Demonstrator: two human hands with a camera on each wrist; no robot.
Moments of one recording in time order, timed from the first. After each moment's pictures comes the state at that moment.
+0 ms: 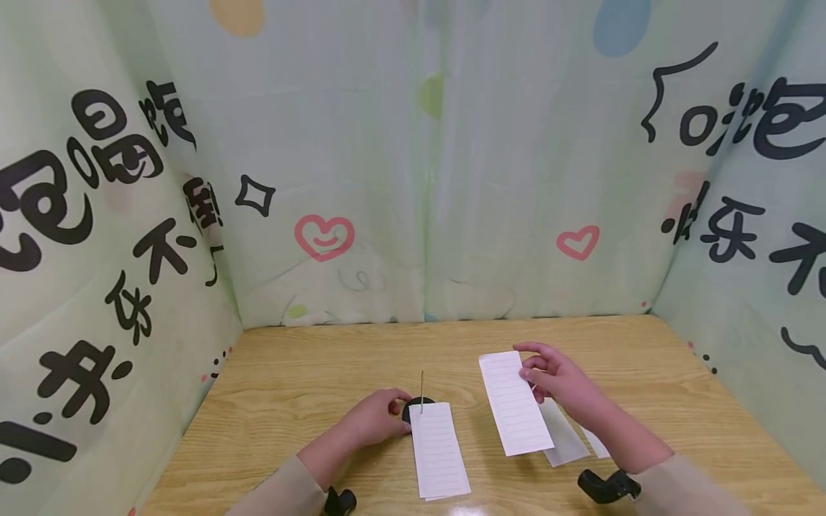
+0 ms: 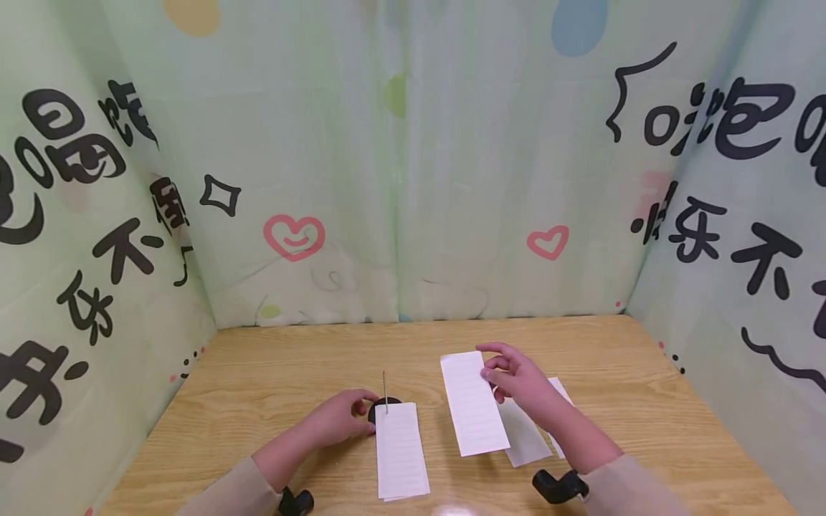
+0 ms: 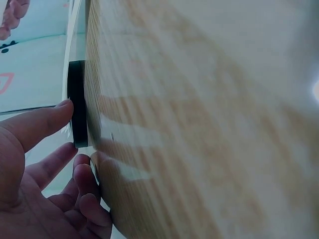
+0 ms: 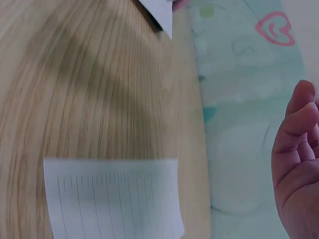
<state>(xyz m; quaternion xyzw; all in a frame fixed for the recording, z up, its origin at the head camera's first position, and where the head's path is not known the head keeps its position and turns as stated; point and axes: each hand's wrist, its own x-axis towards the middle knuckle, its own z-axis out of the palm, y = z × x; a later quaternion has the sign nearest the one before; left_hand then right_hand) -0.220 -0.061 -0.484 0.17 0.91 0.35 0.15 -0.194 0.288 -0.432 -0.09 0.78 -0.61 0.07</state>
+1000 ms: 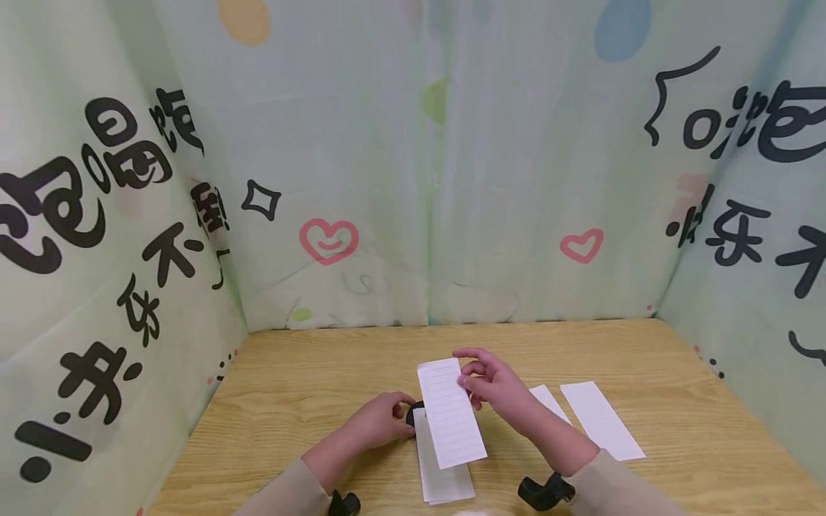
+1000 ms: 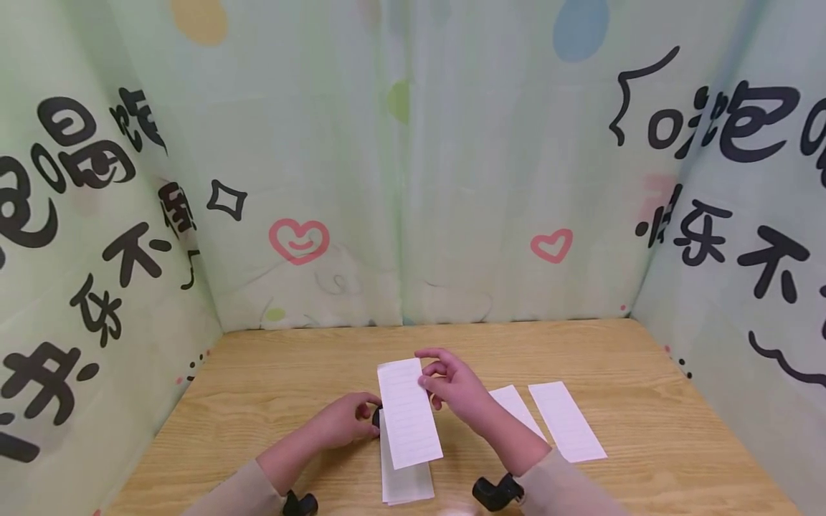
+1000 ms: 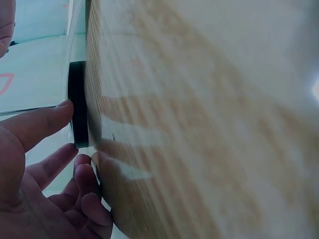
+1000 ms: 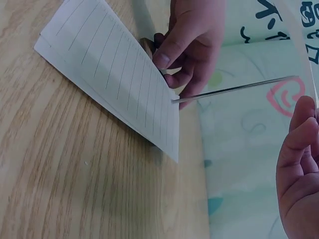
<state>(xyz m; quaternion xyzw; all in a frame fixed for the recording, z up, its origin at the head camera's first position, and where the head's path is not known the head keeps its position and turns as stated) -0.219 -0.061 -0.480 0.16 0.91 0.36 0.16 -0.204 0.190 -0.437 -0.13 0.75 -0.65 0.08</state>
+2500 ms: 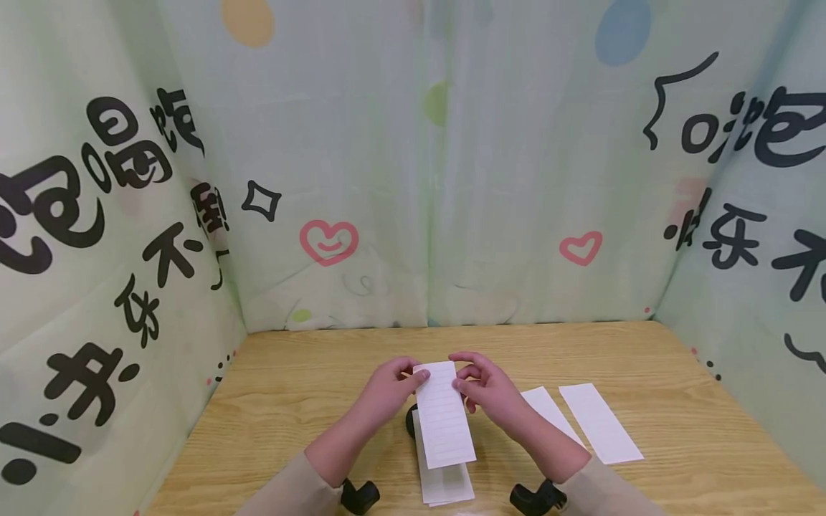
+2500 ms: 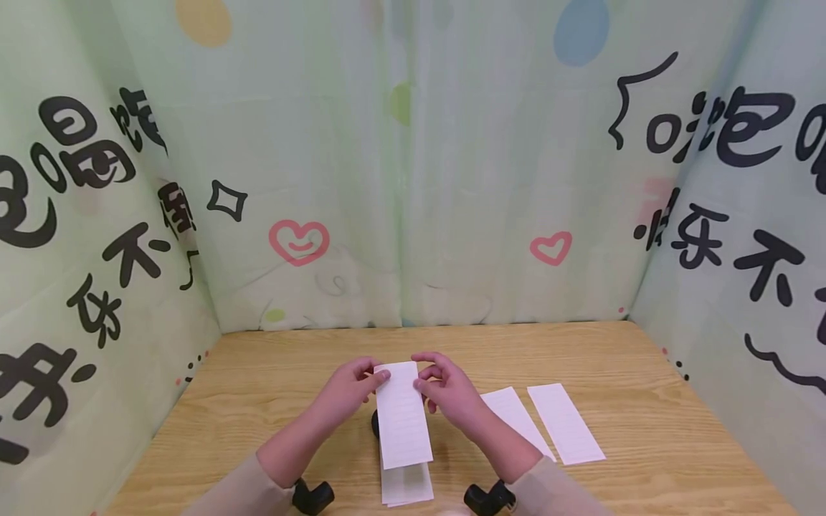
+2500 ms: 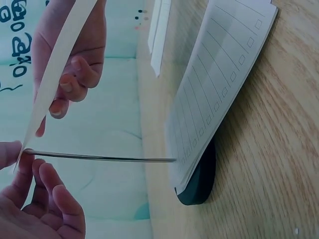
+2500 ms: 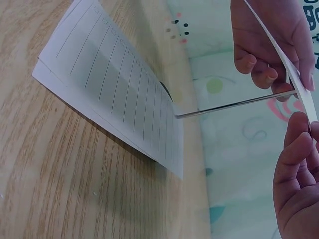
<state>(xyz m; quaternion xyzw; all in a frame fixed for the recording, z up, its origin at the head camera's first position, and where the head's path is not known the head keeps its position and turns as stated) -0.218 -0.038 -0.430 0.13 0.82 0.55 0.07 -0.198 0.177 -0.438 -0.11 0.76 -0.64 0.06</state>
